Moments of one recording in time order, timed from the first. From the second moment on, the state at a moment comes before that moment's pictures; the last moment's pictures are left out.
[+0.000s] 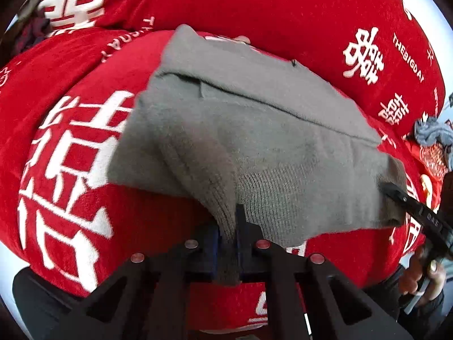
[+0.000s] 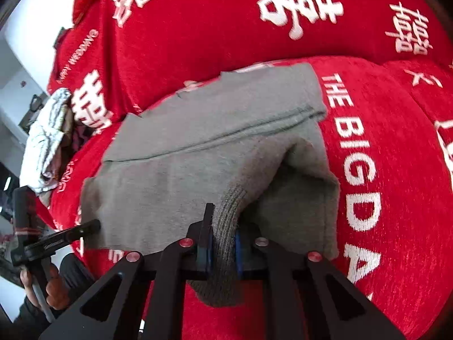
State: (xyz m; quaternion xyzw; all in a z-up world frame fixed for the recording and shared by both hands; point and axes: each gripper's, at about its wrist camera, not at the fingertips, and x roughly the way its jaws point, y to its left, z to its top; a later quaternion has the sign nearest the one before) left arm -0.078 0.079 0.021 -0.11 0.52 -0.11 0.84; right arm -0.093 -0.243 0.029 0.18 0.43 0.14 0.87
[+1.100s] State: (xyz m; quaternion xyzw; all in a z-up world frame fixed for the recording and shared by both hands) left arm 0.021 0.087 0.101 -0.13 0.39 -0.09 0.91; right arm -0.005 -0.271 0.084 0.29 0.37 0.10 0.88
